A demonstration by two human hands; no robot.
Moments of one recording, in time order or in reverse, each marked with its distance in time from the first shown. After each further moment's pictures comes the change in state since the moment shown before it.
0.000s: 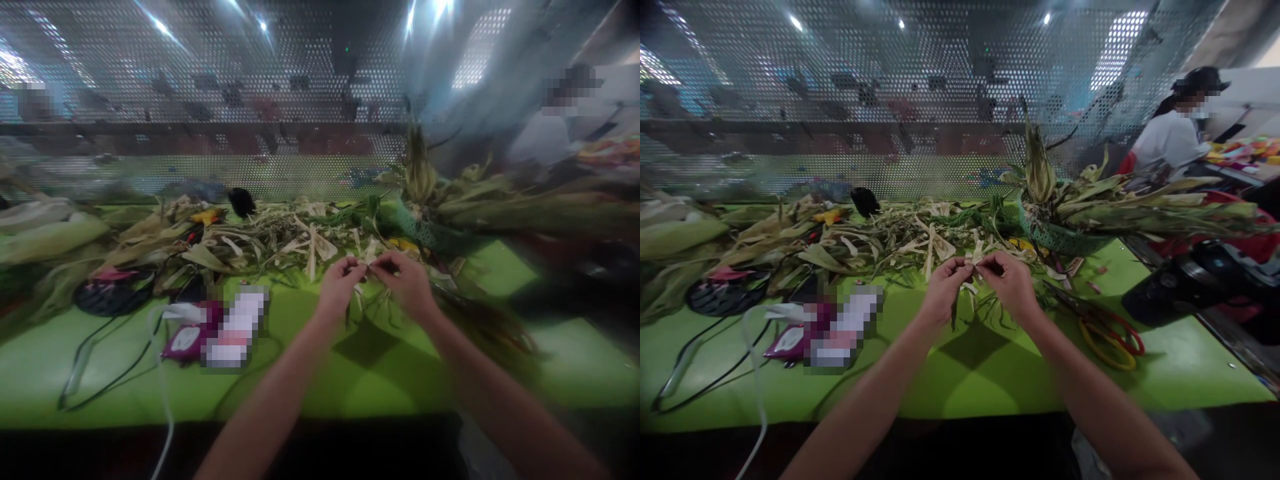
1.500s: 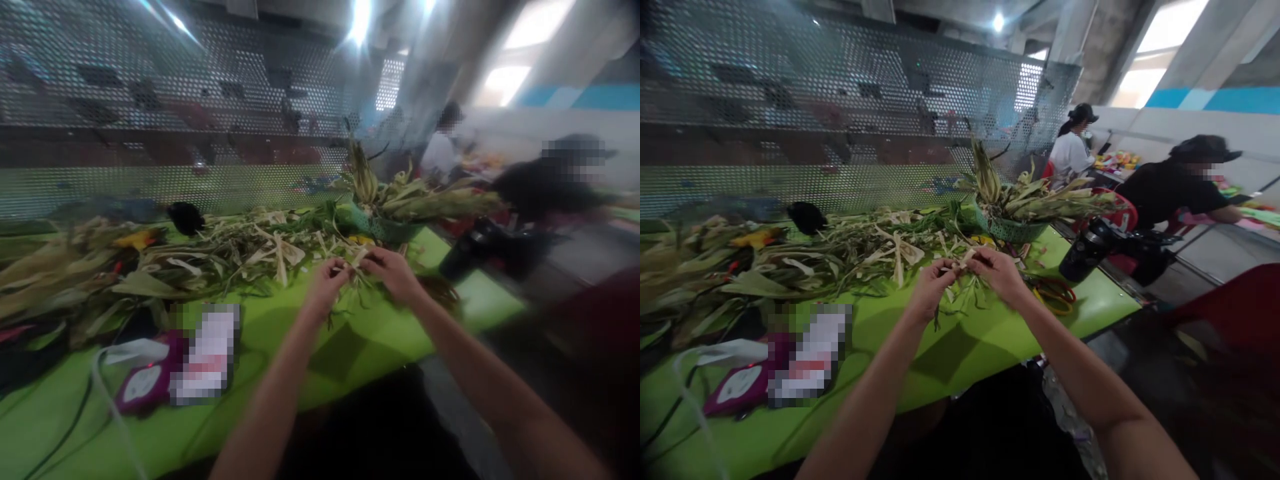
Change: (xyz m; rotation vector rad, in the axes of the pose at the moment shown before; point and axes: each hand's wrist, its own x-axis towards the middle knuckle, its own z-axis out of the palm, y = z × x) left_hand -0.007 0.009 0.008 0.117 -0.274 0.028; right_hand -0.017 -0.022 -0.043 -0.026 -0.037 0.163
